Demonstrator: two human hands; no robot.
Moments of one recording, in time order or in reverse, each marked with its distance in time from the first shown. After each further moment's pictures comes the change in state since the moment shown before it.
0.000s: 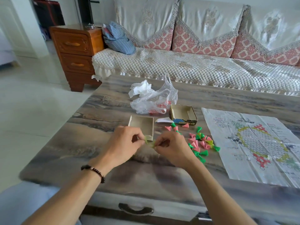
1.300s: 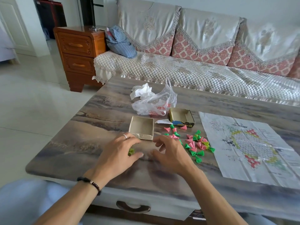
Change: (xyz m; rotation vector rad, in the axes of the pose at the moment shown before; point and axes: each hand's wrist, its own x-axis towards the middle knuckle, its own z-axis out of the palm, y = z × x) left_hand -0.037 -0.022 0.005 0.209 0.057 0.182; right_hand -0.021 -0.005 0.007 -0.197 0.022 -0.106
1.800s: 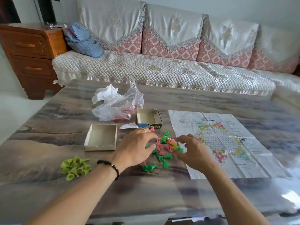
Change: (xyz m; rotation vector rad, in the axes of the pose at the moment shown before) left_hand 0.106 0.095 0.084 -0.108 -0.248 0.201; right_hand -0.027 0.130 -0.098 -0.254 0.070 0.330
